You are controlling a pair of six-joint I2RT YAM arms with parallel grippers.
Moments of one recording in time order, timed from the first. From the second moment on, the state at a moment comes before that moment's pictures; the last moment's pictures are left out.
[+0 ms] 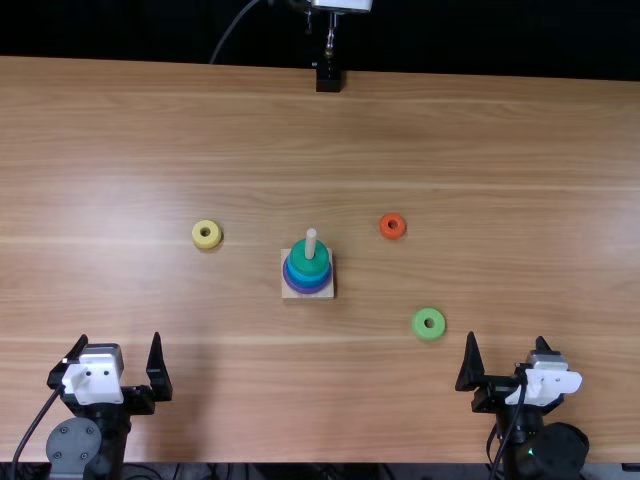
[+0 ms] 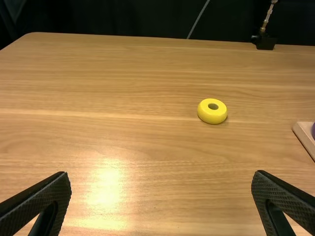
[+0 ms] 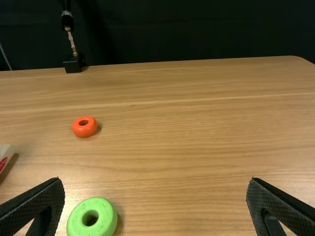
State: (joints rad) left arm -0.03 0.01 0.10 -0.37 -0.05 -0.08; right arm -0.07 0.01 0.08 -0.27 -0.04 0.00
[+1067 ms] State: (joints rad) left arm -0.03 0.01 0.10 -0.37 -0.05 -0.08; right arm -0.07 0.48 0.60 -0.20 0.05 -0.05
